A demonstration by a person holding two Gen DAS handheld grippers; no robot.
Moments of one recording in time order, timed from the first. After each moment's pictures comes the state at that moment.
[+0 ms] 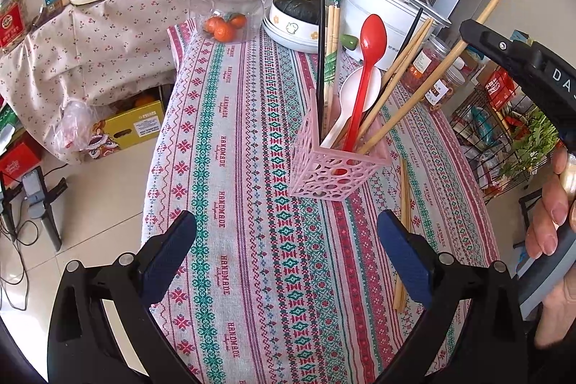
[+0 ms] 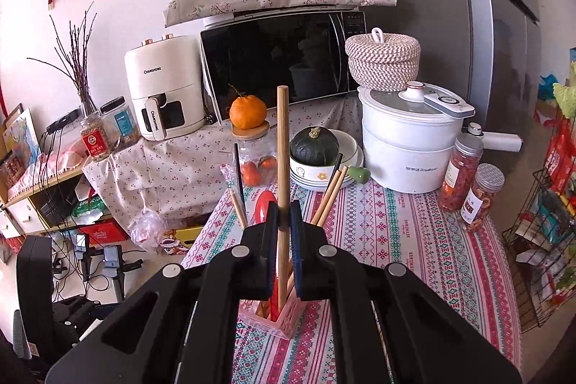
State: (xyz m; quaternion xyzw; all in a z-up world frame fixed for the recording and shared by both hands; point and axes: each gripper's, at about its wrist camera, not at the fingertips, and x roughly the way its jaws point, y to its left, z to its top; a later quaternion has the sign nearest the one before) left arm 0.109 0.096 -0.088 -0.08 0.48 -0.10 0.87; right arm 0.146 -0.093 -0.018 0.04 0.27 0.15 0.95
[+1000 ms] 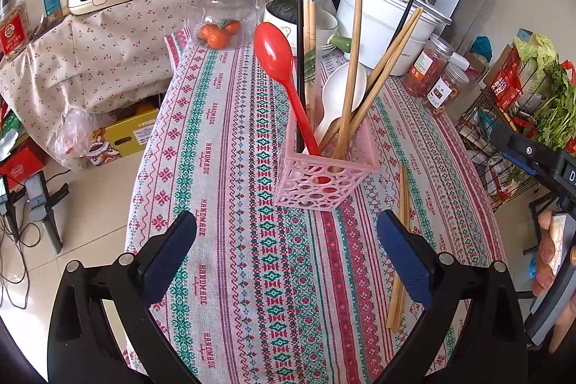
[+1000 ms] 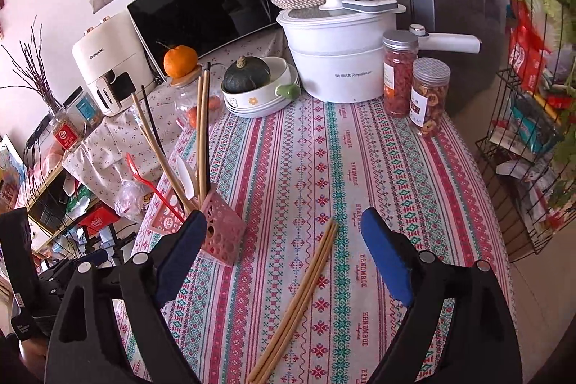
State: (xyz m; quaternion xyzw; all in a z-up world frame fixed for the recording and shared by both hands) left arm 0.112 0.062 -0.096 -0.07 0.46 -0.08 0.88; right arm 0.138 -0.198 -0.076 0.11 0.40 0.10 0.90
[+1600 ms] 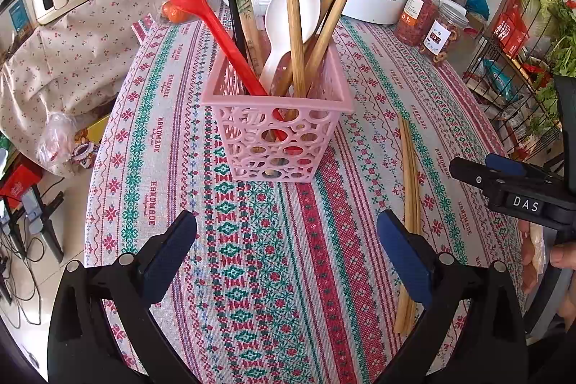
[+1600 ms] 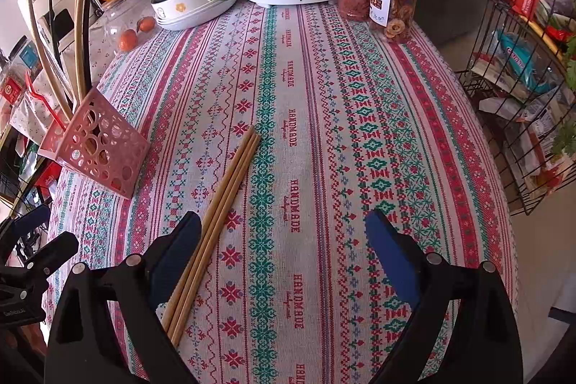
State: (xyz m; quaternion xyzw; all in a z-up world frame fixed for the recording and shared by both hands) left arm 0.121 0.013 -0.144 0.00 0.49 -0.09 0.86; right arm 0.153 -0.223 -0.182 0.06 0.51 0.05 0.86
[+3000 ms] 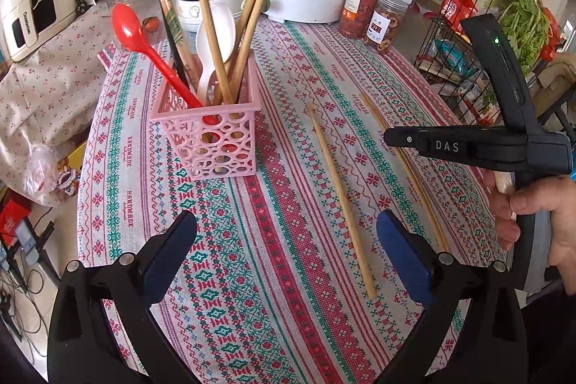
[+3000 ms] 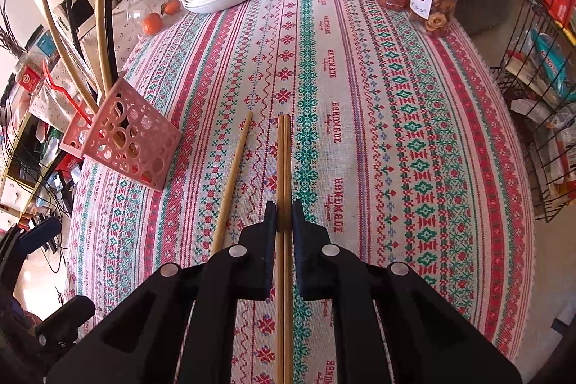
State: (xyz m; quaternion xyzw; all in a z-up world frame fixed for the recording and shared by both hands) left arm 0.088 -0.020 -0.121 0.03 0.47 -0.17 0.86; right arm 0.164 -0.209 -0.176 0.08 0.54 0.10 0.83
